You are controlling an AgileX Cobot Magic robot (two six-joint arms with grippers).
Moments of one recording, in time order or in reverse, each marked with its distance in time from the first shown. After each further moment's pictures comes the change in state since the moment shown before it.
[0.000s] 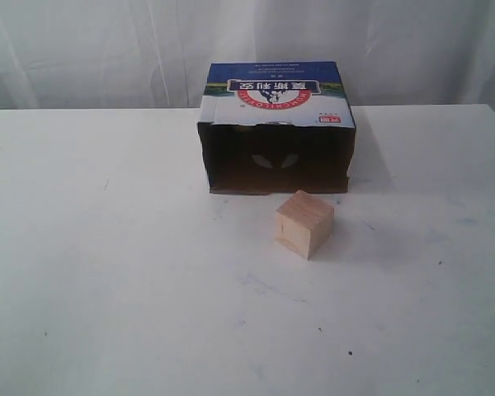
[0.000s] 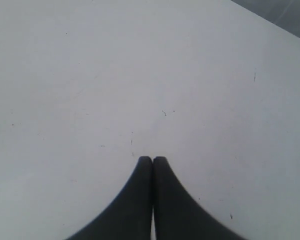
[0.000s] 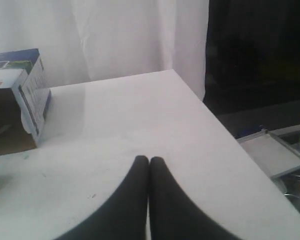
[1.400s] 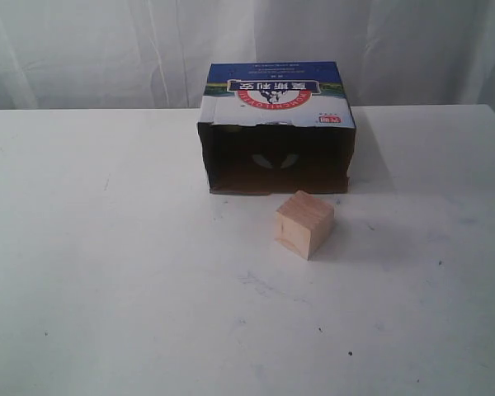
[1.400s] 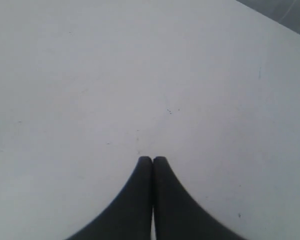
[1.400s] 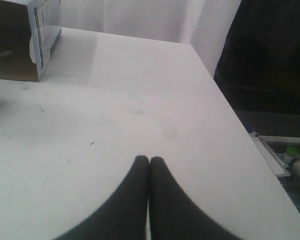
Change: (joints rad) left arm 0.000 0.000 0.000 -0.002 0.030 0.000; right arm -0.217 0.000 0.113 0.677 -0.102 -0.901
